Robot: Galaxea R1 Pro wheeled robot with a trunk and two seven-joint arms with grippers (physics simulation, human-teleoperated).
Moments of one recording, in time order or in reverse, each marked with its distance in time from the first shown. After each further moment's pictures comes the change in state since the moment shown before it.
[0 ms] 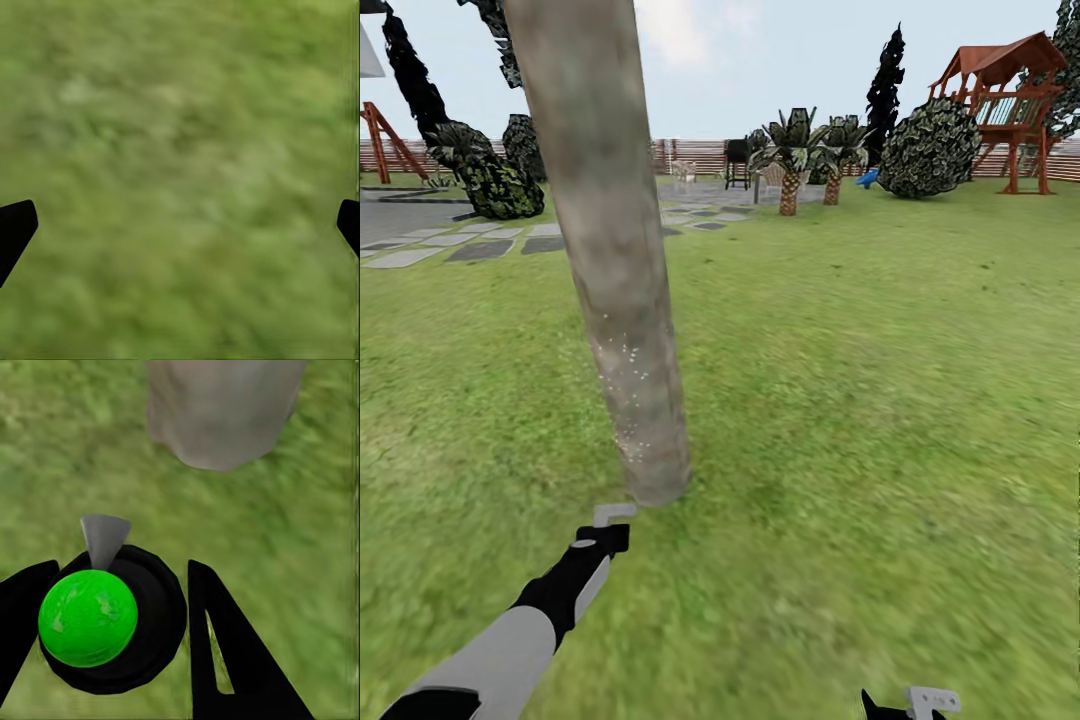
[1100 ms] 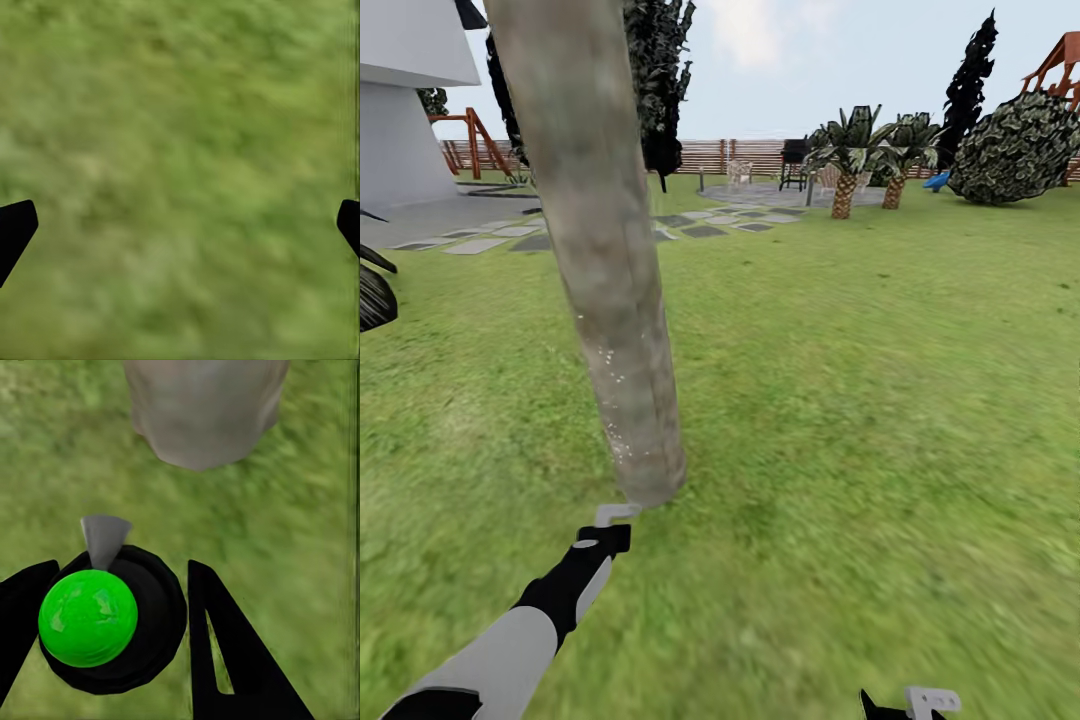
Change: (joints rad) left arm 0.001 -0.004 0.001 0.001 -0.002 0.001 0.003; right arm 0.000 0.001 0.000 0.000 0.000 0.000 0.000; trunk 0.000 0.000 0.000
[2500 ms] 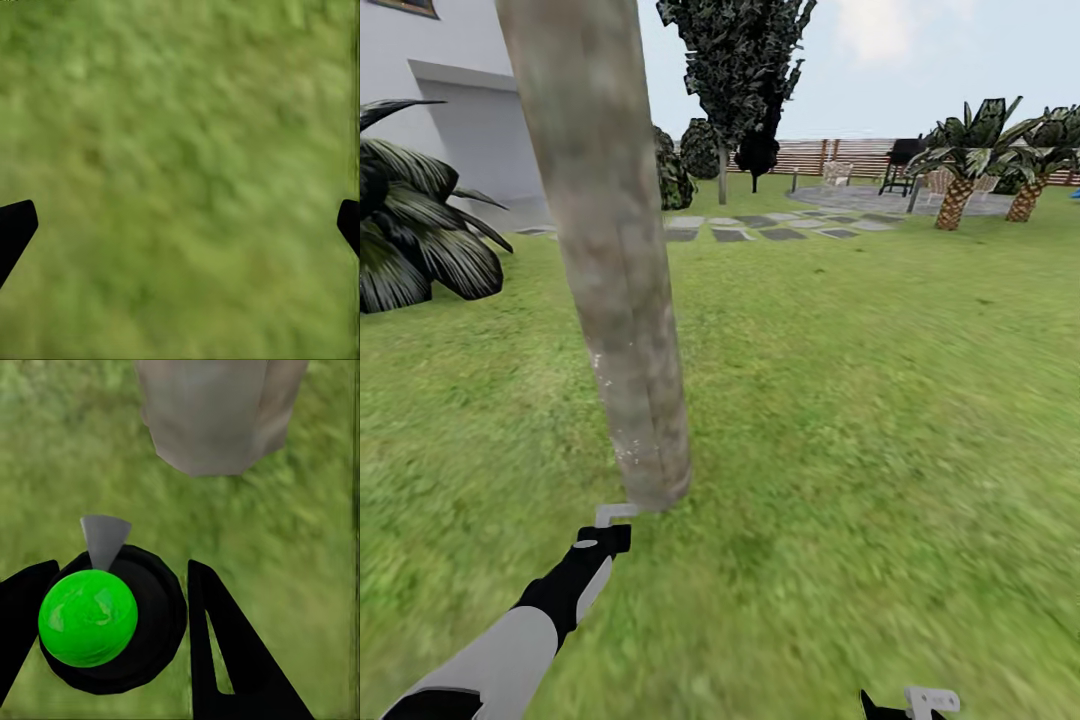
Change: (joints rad) left arm 0.000 -0.001 -0.001 0.000 0.000 0.000 0.000; right arm 0.000 0.001 0.000 0.000 0.001 0.000 0.000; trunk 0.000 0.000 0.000
